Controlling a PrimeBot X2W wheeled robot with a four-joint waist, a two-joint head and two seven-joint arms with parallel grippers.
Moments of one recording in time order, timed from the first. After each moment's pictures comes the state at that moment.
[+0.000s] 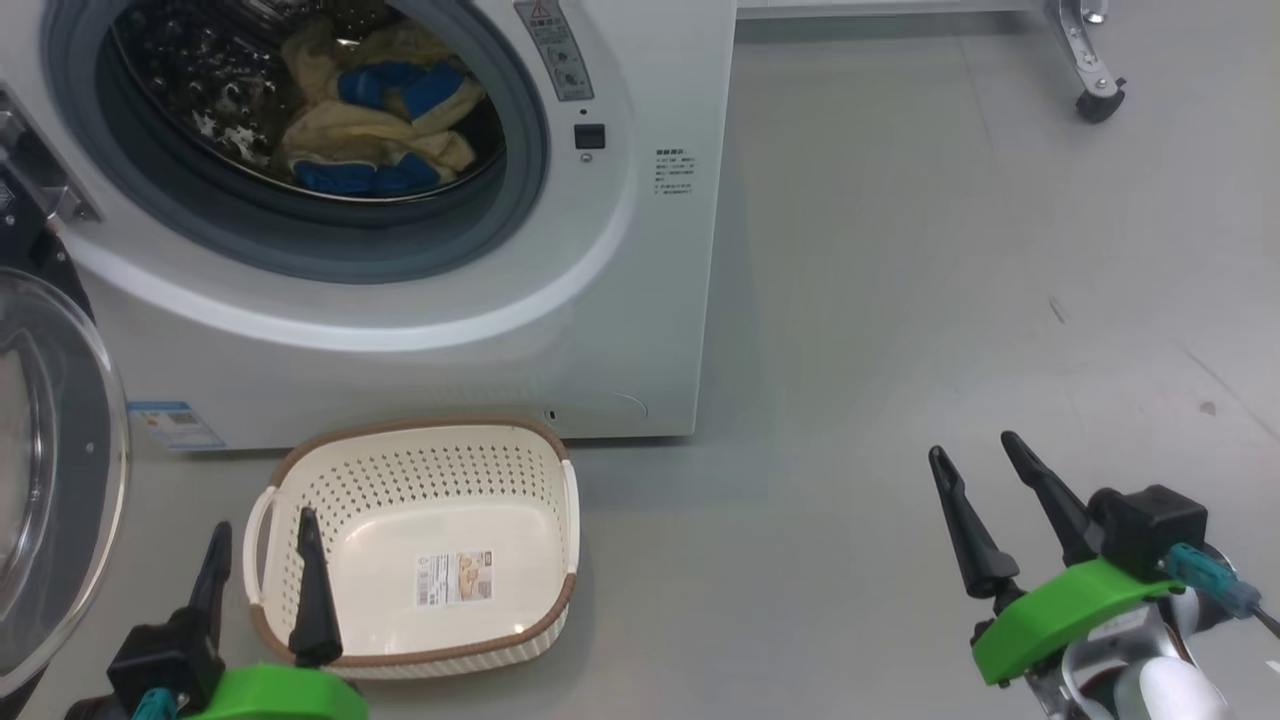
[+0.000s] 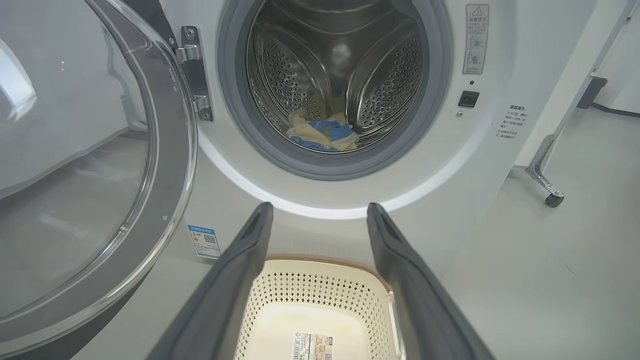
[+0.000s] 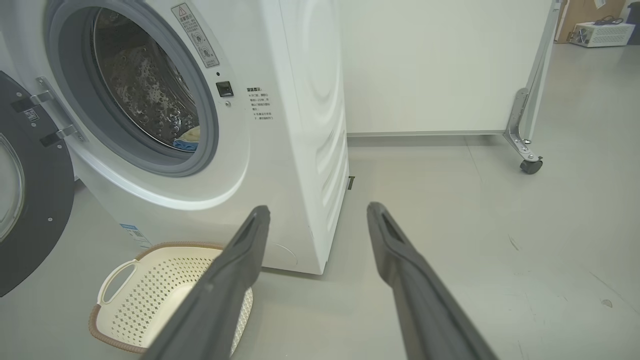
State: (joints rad) left arm -0.02 0.31 -0.31 0.07 -0.47 0.24 -0.25; right arm 0.02 -0.08 0.08 0.06 0.22 0.12 -0.07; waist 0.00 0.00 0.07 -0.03
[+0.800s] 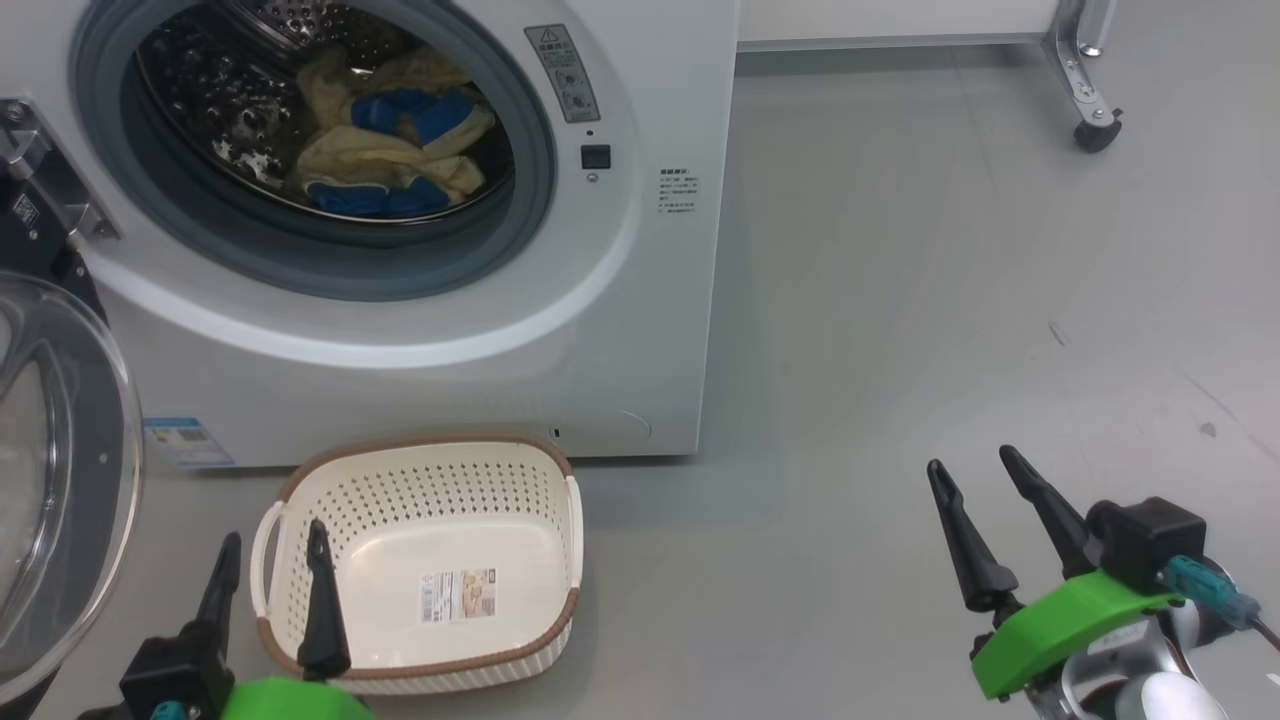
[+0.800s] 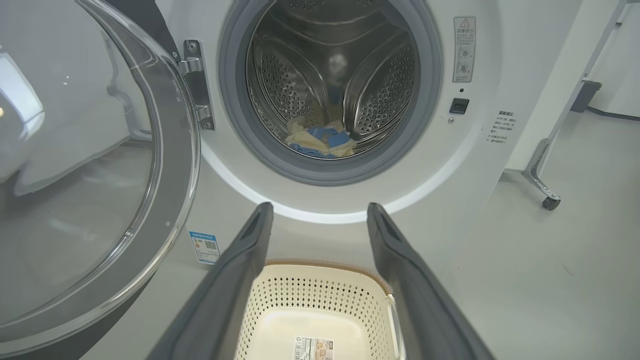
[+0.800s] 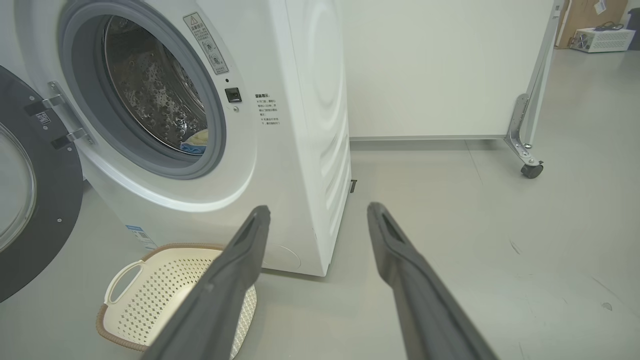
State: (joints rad) left arm 0.01 0.31 -0.32 0.06 -0.45 0.24 -0.25; right arm 0.05 -0.07 0.07 0.02 0.21 0.12 -0.04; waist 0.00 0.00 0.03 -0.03
